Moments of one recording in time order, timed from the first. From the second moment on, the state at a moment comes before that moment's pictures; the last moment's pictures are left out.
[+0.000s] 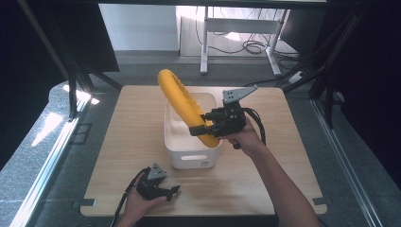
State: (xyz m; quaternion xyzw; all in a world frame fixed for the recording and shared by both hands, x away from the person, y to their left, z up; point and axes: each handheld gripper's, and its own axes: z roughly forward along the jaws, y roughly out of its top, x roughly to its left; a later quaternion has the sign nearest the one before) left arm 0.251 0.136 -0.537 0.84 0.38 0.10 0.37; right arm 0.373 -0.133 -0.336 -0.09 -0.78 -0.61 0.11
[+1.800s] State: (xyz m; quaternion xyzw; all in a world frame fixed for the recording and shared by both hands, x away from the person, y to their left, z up) left arm 0.251 0.135 -0.538 0.85 0.38 0.10 0.36; right arm 0.399 -0.136 -0.385 -0.13 -0.81 -0.57 0.08
